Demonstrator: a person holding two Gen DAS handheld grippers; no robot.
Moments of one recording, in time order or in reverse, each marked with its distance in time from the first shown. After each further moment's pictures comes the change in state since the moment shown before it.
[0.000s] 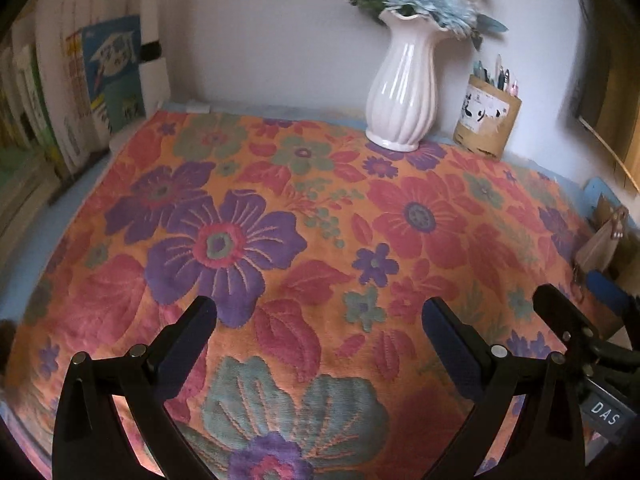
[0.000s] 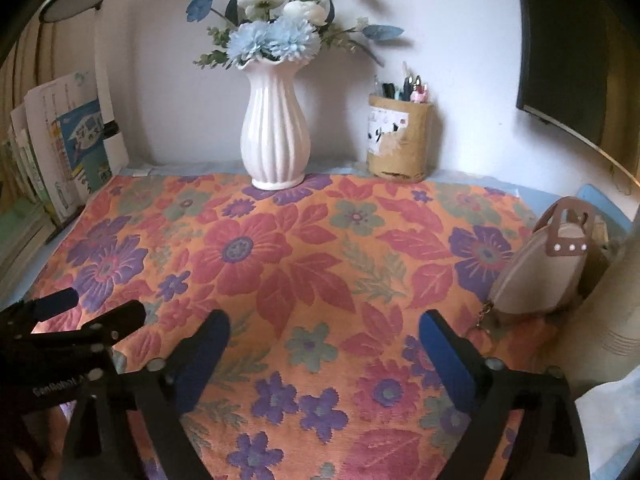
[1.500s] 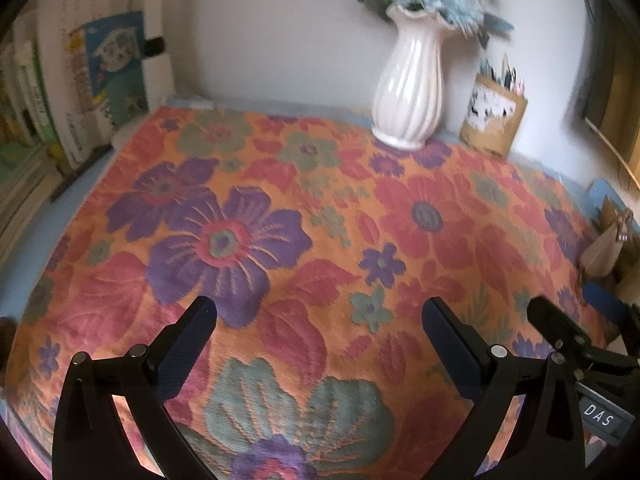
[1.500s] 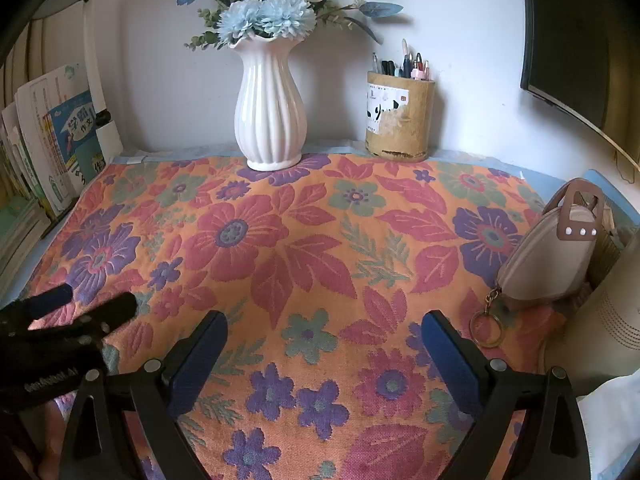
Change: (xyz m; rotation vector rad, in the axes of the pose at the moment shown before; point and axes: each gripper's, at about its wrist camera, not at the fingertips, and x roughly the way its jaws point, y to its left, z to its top) left arm 0.004 0.004 0.001 -0.005 -0.006 0.012; right arm 0.012 0.002 -0.002 0.018 0.072 -0.004
